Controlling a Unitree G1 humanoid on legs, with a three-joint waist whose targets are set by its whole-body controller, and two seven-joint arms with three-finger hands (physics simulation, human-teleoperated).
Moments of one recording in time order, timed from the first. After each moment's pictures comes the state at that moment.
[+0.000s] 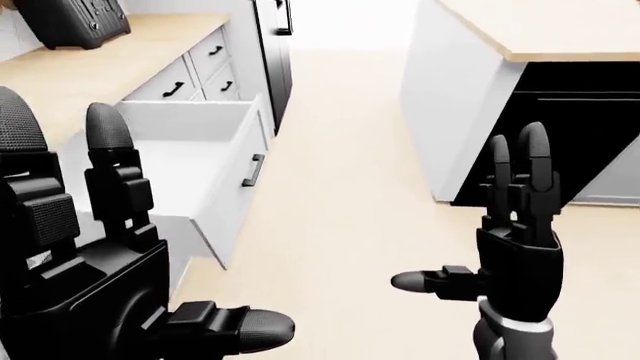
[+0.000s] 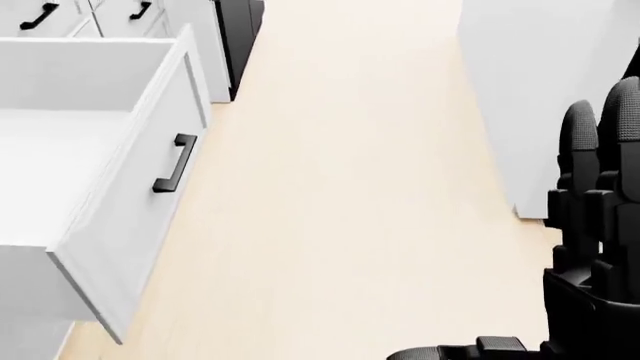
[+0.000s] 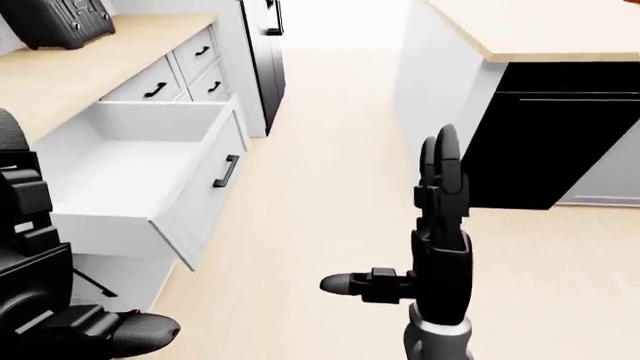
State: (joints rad) left arm 0.24 -0.02 -0.01 -0.98 -0.08 -0.17 0.00; right arm 0.20 0.00 -0.04 -0.56 -0.13 -0.40 0.00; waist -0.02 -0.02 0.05
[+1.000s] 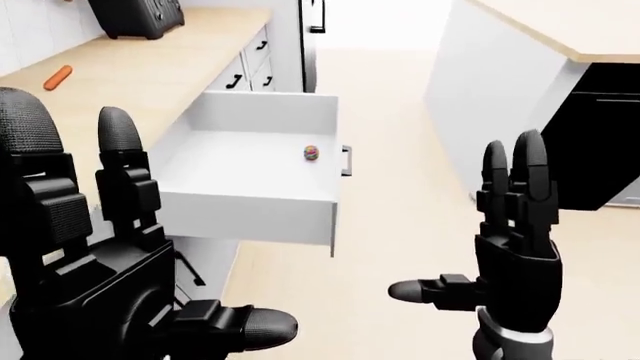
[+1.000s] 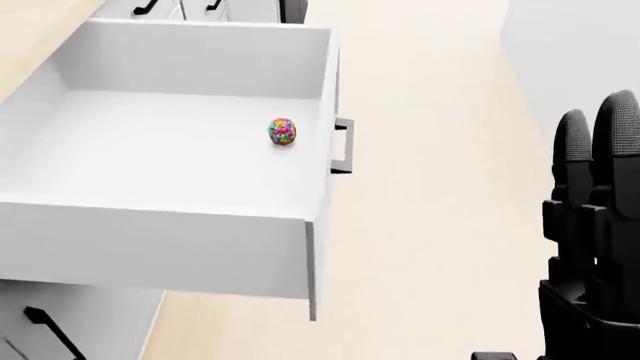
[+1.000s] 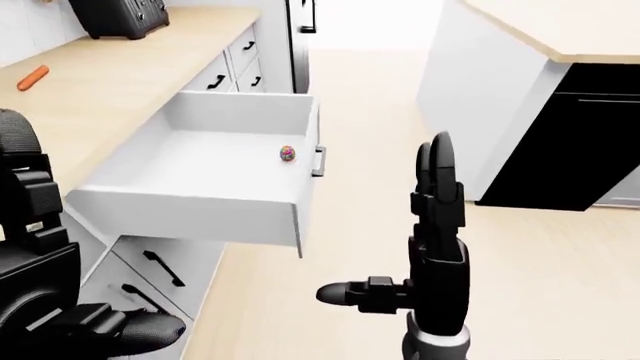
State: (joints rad) left arm 0.25 -0.02 -0.03 -0.96 -0.08 -0.18 0.00; right arm 0.24 0.00 -0.01 -0.57 -0.15 -0.44 0.00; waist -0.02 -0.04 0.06
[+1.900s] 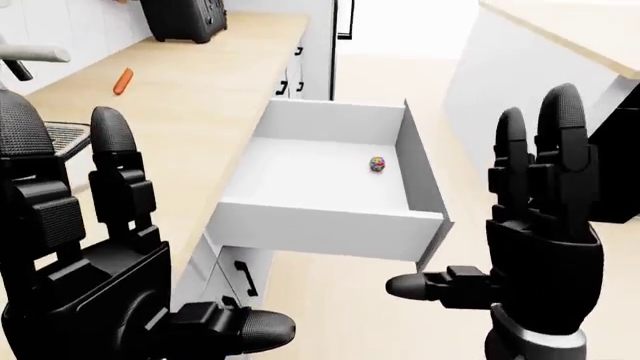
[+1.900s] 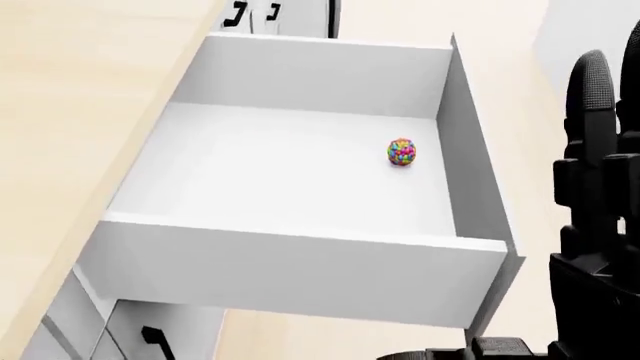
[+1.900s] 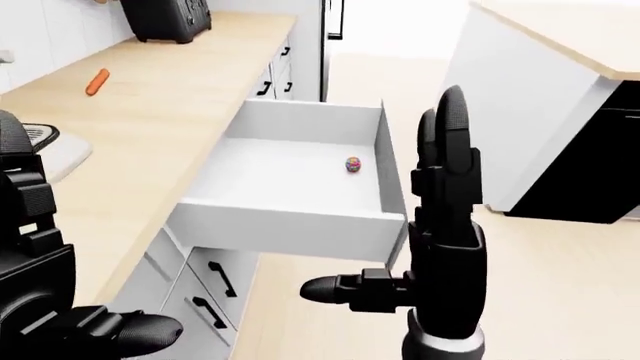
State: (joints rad) left arm 0.25 -0.01 -0.02 -0.97 -0.08 -0.20 0.00; right arm 0.18 0.01 0.07 -0.87 -0.21 -0.09 0.00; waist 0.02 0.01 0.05
